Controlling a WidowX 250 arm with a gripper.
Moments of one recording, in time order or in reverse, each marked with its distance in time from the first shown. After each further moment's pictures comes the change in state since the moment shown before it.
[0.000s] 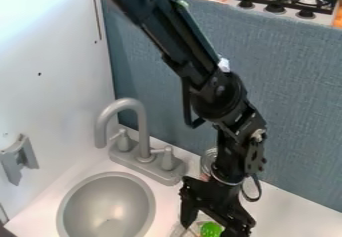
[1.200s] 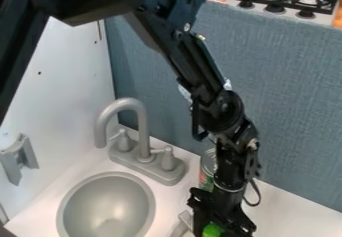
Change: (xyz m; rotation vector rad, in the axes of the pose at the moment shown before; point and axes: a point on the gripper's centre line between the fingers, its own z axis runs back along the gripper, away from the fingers) arm 0.026 -0.005 -0.036 -0.092 0.023 -0.038
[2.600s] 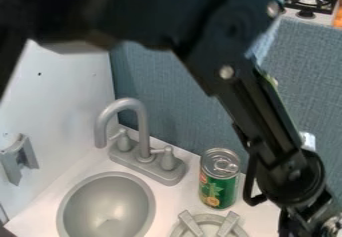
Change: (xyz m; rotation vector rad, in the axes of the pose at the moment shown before) arm -0.067 -0.104 0.001 0.018 0.051 -0.306
